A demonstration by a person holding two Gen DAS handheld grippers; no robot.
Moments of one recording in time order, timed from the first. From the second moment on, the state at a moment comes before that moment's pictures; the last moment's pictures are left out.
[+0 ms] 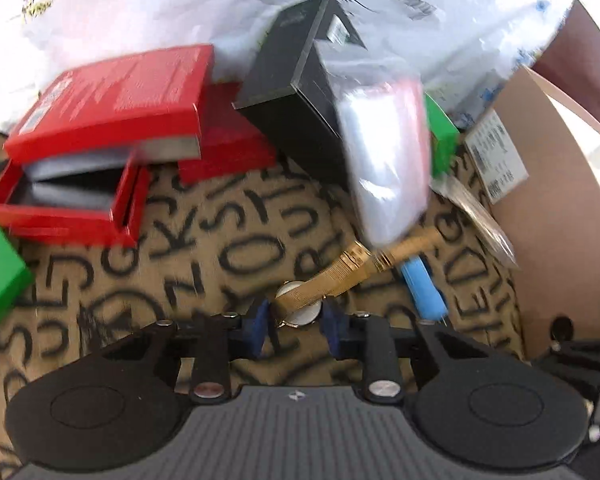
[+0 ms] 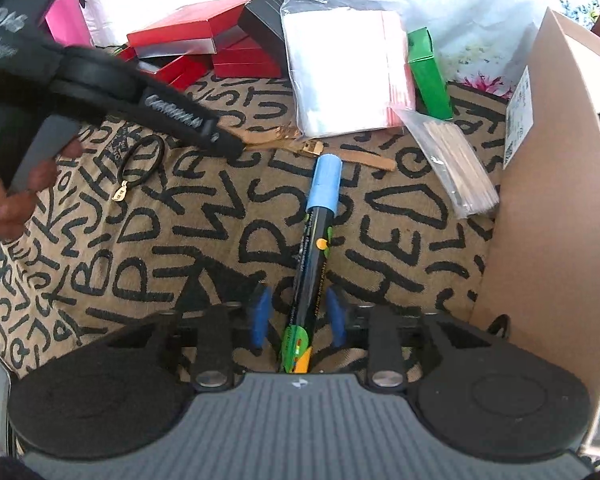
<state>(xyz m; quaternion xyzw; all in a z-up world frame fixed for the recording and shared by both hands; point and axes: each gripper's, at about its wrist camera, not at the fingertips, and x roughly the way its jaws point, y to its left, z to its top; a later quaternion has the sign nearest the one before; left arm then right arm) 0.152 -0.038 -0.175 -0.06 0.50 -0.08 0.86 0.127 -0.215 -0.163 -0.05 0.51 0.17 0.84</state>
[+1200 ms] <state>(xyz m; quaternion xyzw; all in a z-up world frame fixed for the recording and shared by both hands) 0.092 -0.052 -0.154 -0.13 0.51 -0.12 0.84 0.094 -0.230 -0.123 -0.03 0.48 0.18 0.86</state>
